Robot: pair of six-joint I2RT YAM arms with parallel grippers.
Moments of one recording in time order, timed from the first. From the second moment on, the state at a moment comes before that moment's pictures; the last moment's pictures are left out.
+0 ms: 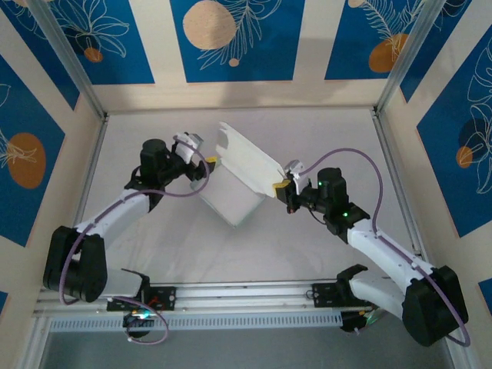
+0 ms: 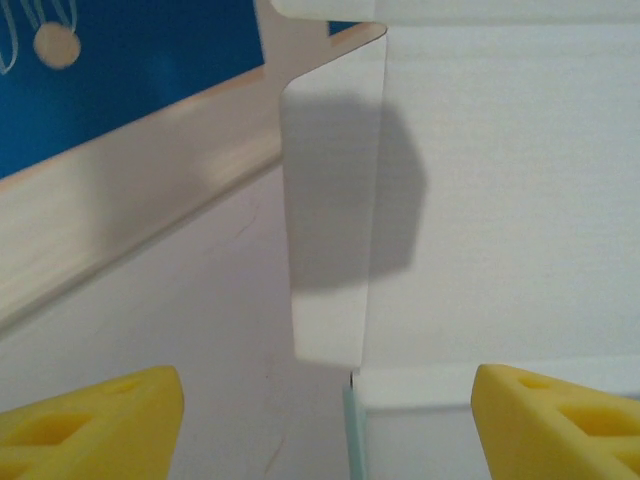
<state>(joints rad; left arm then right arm) -0.29 1.36 0.82 0.26 0.50 0.24 0.43 1.00 0.55 0.05 -0.49 -0.03</state>
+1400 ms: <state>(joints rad) -0.28 1.26 0.69 0.40 0.75 0.35 0.40 0.92 0.81 -0.43 -0.42 -0.32</state>
